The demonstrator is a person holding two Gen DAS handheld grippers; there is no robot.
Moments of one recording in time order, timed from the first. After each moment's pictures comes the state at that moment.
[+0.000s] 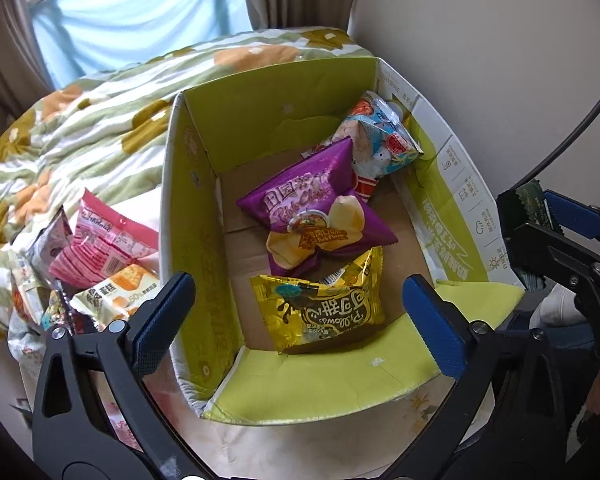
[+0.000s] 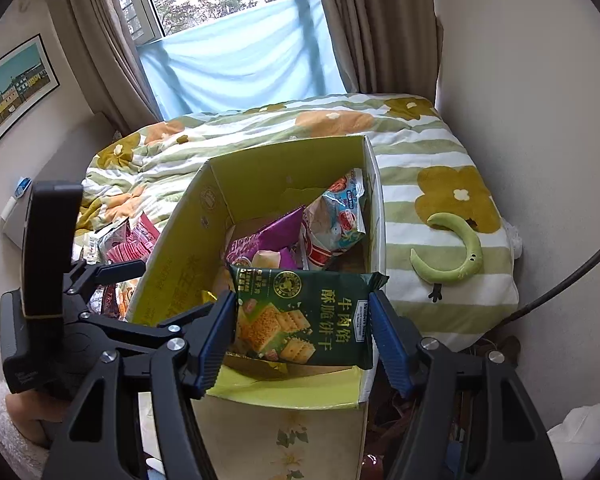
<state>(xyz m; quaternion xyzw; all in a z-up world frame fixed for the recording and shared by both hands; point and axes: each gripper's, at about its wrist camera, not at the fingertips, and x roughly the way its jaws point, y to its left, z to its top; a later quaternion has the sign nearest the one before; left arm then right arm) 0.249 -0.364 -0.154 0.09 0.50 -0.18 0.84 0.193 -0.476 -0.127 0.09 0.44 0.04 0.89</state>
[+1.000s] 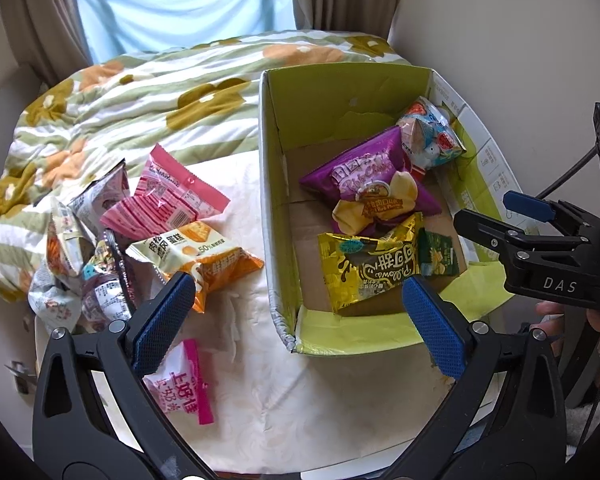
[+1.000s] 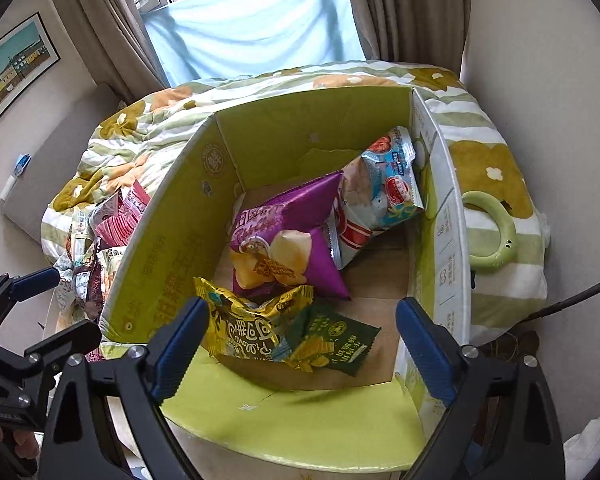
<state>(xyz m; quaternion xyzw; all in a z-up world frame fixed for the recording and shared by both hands) 0.227 -0.293 -0.141 0.06 0.50 -0.13 0.86 0.236 -0.449 -0.179 0.08 0.48 0.07 0.87</state>
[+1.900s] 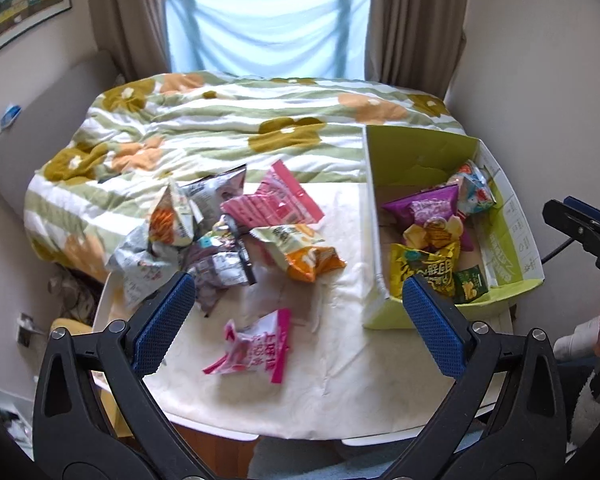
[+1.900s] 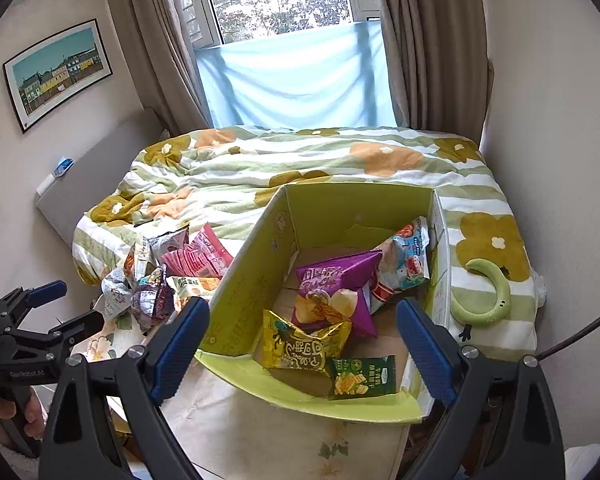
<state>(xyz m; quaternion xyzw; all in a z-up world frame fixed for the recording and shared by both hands) 0.150 -0.186 -0.073 0.00 0.43 -0.02 0.90 0.183 -0.420 -0.082 0.05 0.39 0.12 0.91</state>
